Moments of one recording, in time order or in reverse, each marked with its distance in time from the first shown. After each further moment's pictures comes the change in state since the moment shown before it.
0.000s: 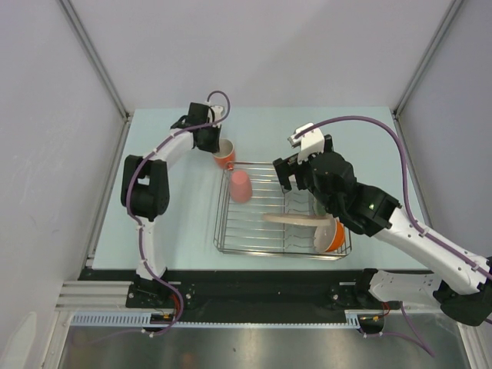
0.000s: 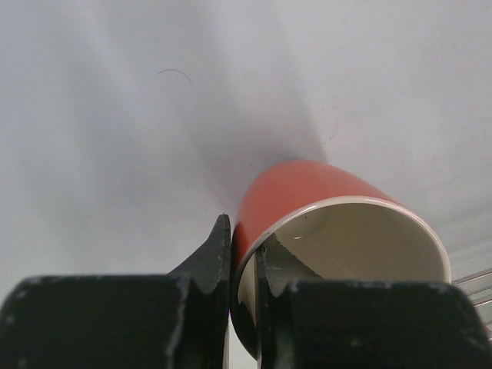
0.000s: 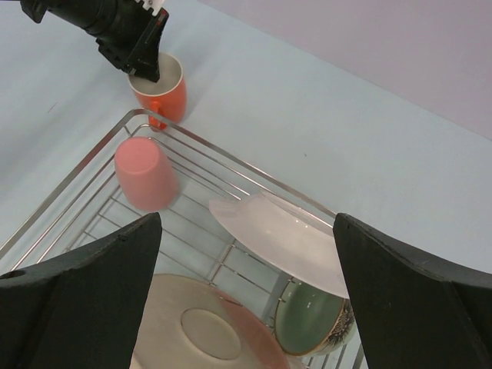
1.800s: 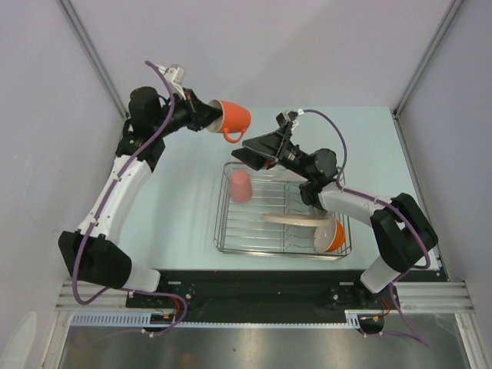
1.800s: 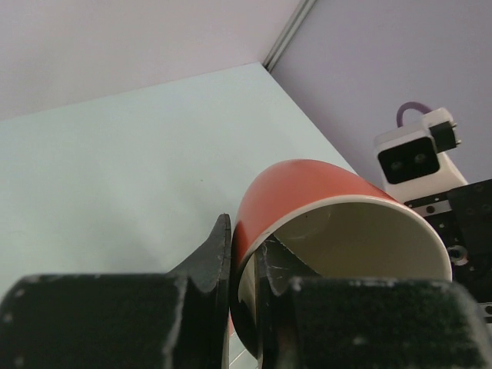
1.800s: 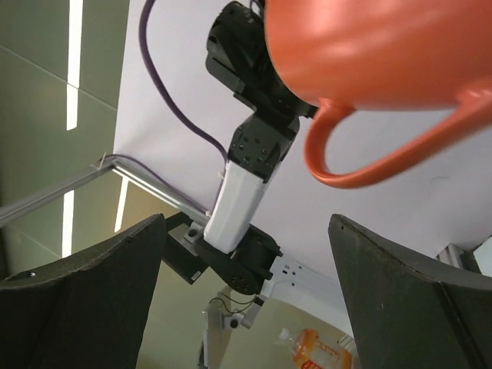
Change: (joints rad) left arm 0.037 -0.708 -0.264 0.345 0.463 -0.424; right arm -0.323 0.519 -0.294 1.725 -1.129 1.667
